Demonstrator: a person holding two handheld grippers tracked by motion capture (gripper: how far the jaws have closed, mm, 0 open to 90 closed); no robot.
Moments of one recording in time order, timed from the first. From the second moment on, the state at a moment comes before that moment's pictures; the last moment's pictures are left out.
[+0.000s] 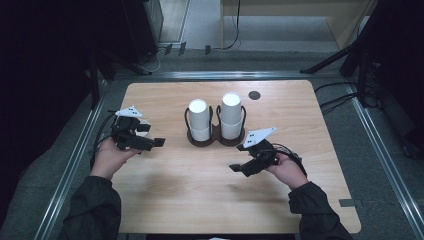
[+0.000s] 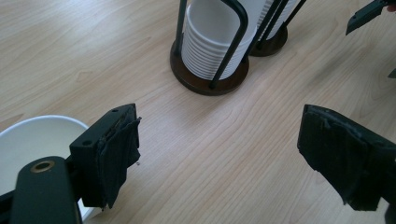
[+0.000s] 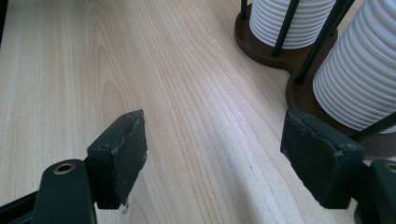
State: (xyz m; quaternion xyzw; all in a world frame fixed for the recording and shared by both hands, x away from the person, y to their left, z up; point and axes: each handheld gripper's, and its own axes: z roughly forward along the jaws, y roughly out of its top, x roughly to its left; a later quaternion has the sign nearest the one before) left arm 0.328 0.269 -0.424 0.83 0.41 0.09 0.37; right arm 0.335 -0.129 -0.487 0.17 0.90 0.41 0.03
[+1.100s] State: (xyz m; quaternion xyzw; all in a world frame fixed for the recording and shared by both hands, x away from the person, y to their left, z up) left arm 0.326 0.213 -0.452 0.85 0.36 0.06 0.38; right arm 0.333 -0.132 -0.487 0.17 0.90 0.41 0.03
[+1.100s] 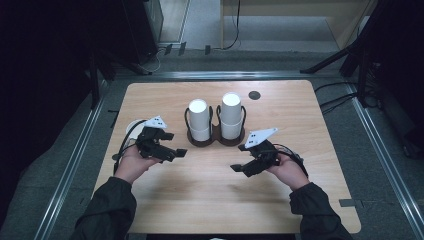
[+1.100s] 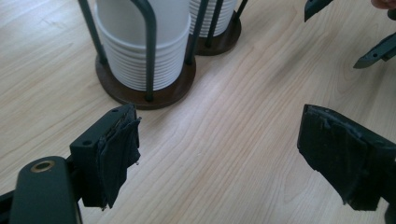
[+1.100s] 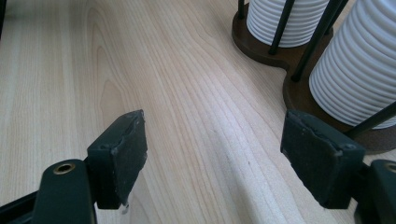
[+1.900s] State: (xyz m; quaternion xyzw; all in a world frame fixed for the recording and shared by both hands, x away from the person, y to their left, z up) left arm 0.327 0.164 -0.465 0.87 0.32 0.04 0.37; right arm 0.327 -0.137 -0.490 0.18 0.90 0.40 0.04
